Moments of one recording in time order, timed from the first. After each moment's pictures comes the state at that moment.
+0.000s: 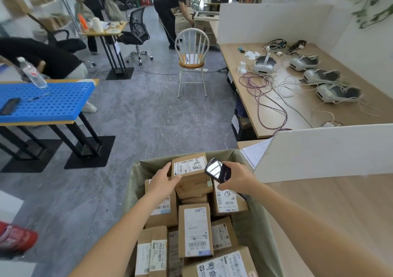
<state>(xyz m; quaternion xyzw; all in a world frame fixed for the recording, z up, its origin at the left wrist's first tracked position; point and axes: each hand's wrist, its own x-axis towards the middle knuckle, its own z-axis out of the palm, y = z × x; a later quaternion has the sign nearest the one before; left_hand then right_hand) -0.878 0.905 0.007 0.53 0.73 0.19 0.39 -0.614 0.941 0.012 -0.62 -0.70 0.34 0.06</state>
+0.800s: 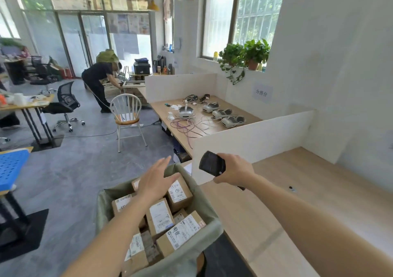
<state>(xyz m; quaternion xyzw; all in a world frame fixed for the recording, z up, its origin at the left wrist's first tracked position) -0.821 0.698 0.193 0.80 0.53 0.21 0.19 -0.568 0.622 0.239 -0.75 -0.64 0.08 0.15</state>
